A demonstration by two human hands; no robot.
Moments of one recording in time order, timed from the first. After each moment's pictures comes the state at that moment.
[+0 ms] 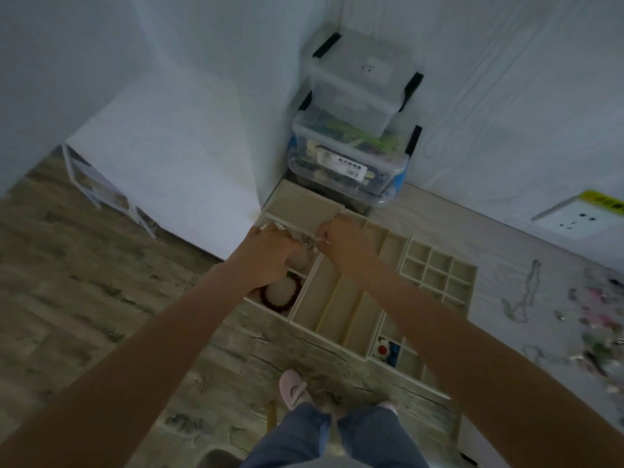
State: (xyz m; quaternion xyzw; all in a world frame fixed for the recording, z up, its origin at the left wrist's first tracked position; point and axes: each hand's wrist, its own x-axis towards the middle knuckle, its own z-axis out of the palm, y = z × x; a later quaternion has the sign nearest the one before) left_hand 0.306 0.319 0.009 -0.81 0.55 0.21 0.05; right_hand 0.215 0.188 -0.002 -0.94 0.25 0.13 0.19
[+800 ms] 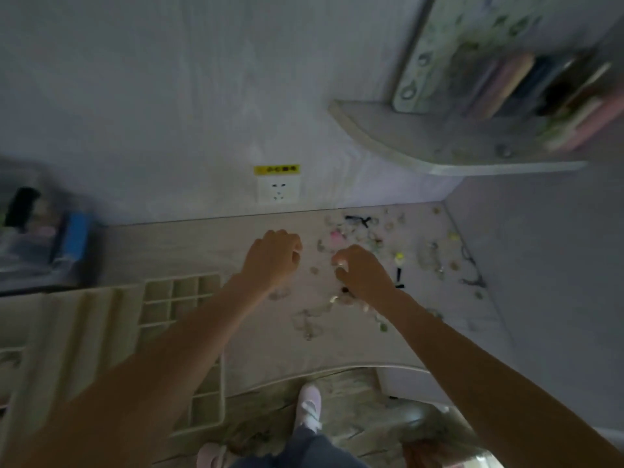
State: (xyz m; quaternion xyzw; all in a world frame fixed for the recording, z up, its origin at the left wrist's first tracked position) left_hand -0.001 0.027 0.023 -0.71 0.67 0.20 -0.09; right_hand -0.177 -0.003 0.015 -0.78 0.56 0.02 0.27
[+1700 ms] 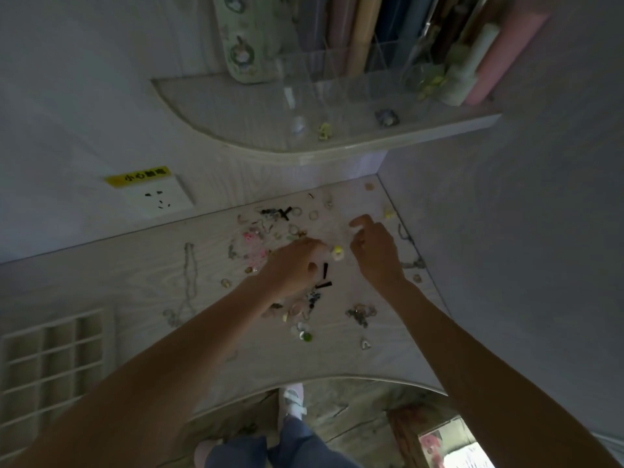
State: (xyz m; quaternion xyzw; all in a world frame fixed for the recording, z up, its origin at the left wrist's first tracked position) left_hand -0.180 -0.056 -0.021 -0.58 0.74 0.35 -0.05; right_hand -0.344 -0.077 -0.018 -0.68 0.66 -0.18 0.25
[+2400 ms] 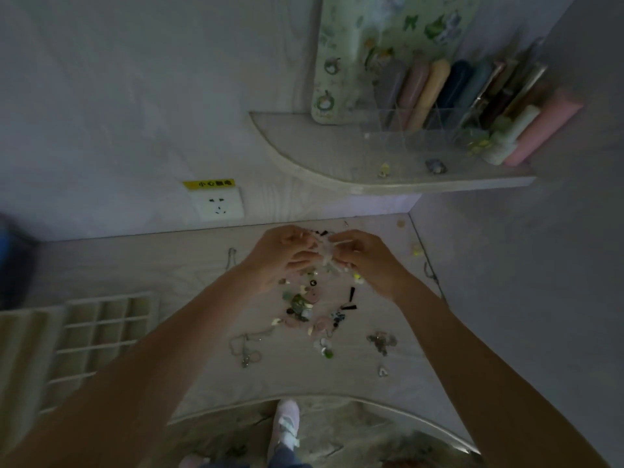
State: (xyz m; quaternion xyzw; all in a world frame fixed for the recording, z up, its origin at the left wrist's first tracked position) left_hand -0.118 -0.042 0.047 -0.59 0.31 0.62 -0.42; right_hand -0.285 -0.080 0.049 -0.55 0.53 -0.22 0.61
